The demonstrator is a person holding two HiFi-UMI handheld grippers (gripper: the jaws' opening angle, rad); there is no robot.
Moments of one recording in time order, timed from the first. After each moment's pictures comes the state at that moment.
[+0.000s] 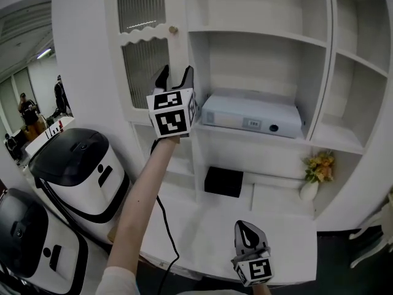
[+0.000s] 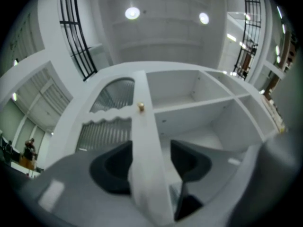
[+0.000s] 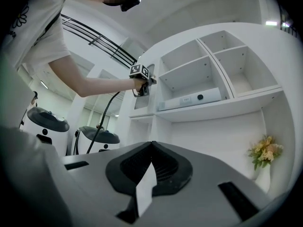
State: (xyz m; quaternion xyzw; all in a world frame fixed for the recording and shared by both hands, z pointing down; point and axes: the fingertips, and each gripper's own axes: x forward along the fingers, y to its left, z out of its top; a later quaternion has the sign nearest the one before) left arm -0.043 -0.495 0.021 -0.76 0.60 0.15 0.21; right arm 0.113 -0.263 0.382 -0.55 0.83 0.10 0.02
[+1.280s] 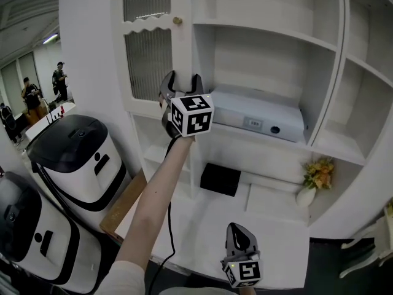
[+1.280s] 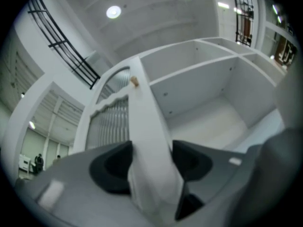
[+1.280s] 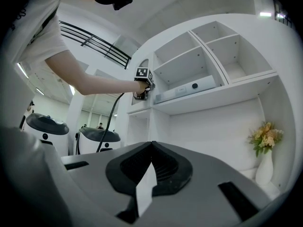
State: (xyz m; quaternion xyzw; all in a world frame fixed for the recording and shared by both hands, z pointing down) left arm -0.032 -0.542 0.072 -0.67 0.70 0.06 0.23; right arm 0.124 -0.273 0.409 -0.55 0.83 0.05 0.03
